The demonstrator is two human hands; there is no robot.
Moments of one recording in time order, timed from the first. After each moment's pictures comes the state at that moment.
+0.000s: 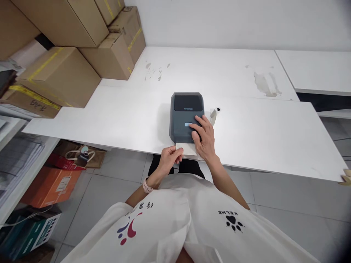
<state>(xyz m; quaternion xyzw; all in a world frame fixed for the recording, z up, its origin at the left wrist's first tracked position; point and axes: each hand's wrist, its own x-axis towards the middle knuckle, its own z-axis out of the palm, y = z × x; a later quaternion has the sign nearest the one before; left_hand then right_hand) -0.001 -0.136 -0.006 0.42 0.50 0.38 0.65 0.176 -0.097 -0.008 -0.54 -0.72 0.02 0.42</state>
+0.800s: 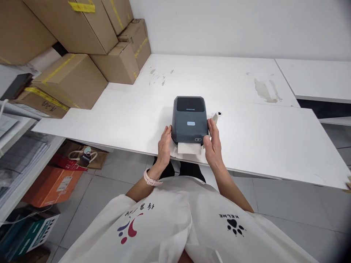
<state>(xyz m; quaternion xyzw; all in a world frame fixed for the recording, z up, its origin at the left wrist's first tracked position) -0.008 -0.108 0.006 0.50 0.54 0.50 0.46 0.185 -0.119 -0.001 -0.54 -0.63 0.22 0.51</state>
